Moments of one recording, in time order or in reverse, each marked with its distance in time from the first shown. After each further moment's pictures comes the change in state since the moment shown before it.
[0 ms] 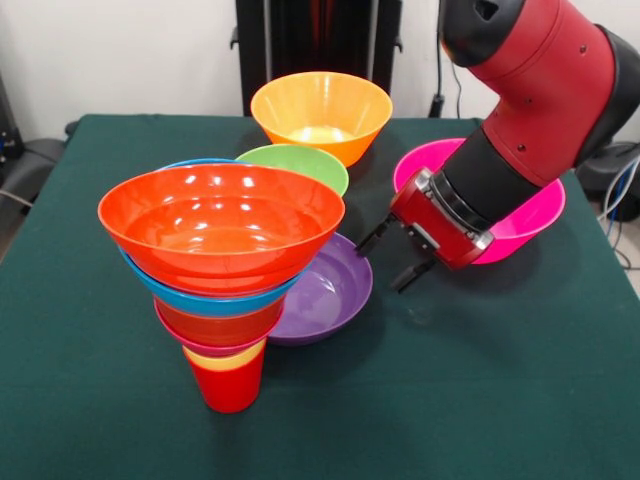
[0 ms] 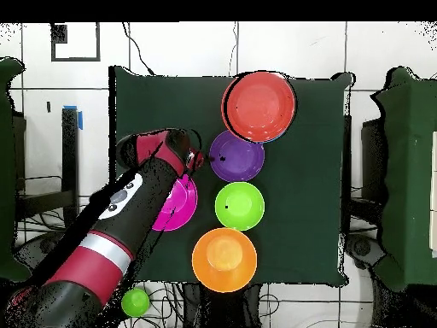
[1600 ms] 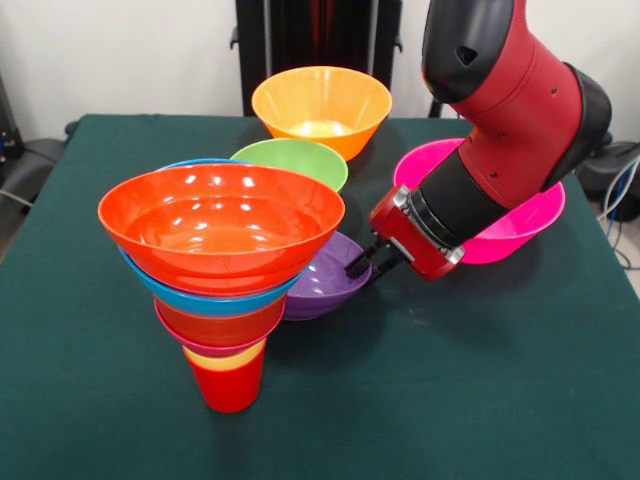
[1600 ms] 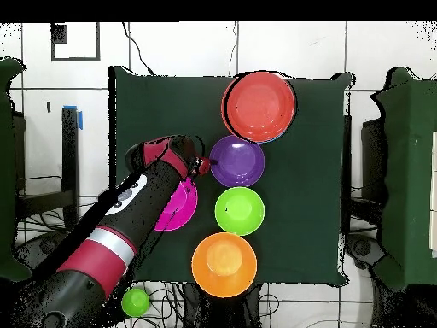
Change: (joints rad) arm 0.001 0.071 -0.017 -0.001 -0.019 -0.032 0.000
